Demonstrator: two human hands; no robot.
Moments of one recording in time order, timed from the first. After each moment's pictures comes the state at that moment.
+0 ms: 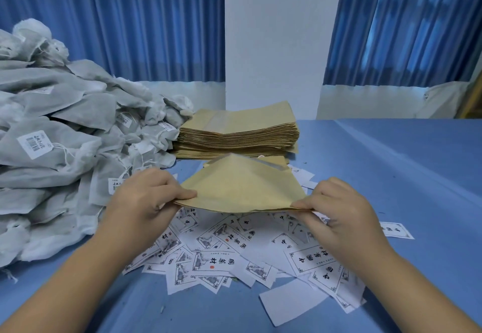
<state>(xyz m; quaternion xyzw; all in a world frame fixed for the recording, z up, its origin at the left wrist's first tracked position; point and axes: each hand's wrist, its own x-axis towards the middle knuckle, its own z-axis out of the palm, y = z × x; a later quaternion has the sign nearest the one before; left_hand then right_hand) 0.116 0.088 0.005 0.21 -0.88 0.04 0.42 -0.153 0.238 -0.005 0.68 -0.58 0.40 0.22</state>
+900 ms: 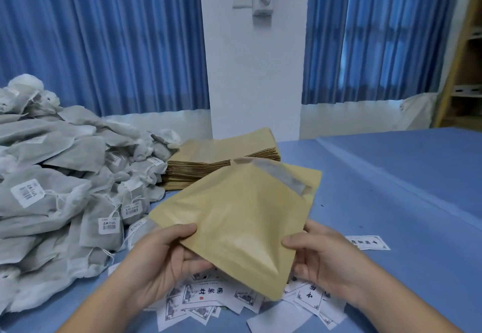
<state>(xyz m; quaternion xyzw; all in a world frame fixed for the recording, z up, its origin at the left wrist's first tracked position) 0.081 0.117 0.010 0.24 -0.41 -0.83 0.29 -0.148 0.251 -0.002 0.34 -0.47 0.60 -0.55</state>
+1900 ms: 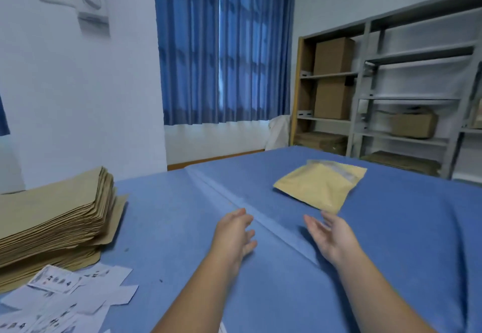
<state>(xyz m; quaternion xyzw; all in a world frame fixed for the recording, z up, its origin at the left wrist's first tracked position) -0.352 0.201 0.022 0.24 -0.53 -0.79 0.18 -0.490 0.354 -0.001 -0.06 -0.35 0.92 -0.18</state>
